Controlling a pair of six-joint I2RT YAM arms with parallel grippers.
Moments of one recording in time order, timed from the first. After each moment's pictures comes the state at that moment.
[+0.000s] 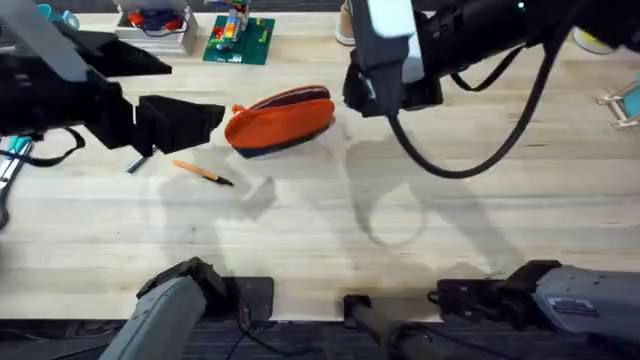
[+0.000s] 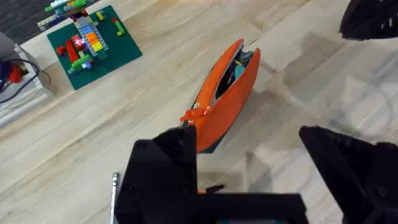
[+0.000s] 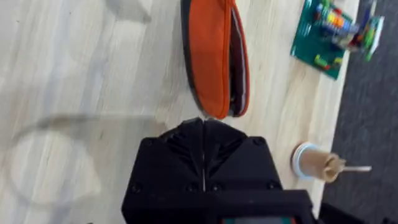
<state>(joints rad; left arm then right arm) 0.51 1.04 1.19 -1.25 0.84 0.95 0.56 1.46 1.41 -0.93 -0.39 -1.23</state>
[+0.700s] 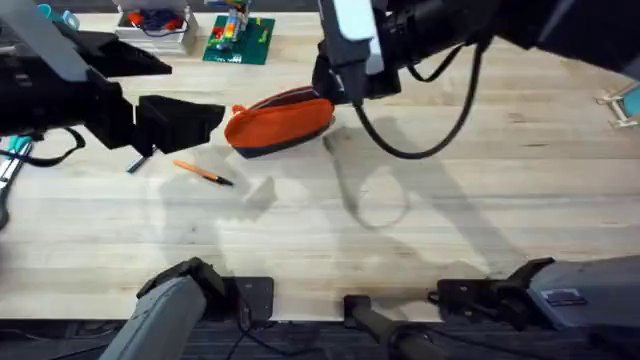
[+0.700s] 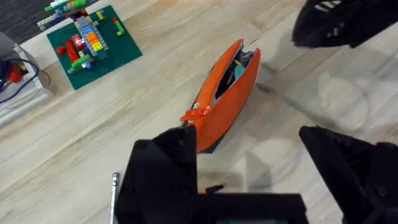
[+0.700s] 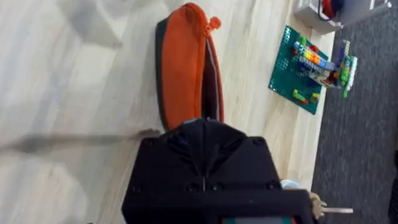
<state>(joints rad) 0.51 1.04 1.19 -1.25 0.84 0.95 0.57 1.59 1.41 -0.71 -0.48 -1.26</state>
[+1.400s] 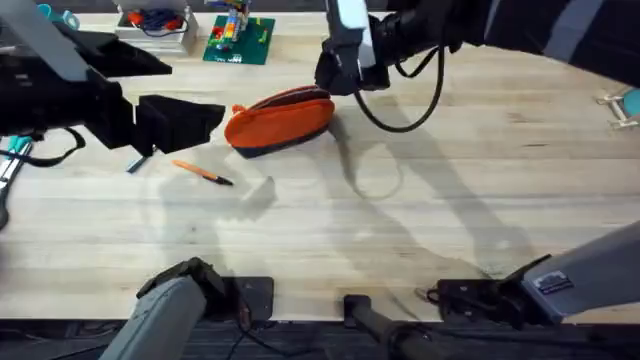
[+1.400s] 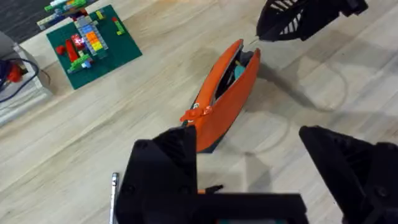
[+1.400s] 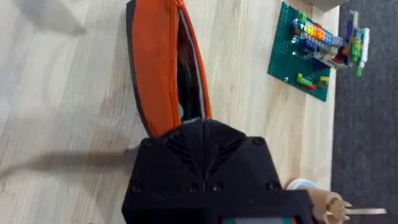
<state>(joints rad) 0.52 1.04 1.19 -1.25 0.84 0.94 0.48 1.77 1.41 -0.56 -0.56 -1.24</state>
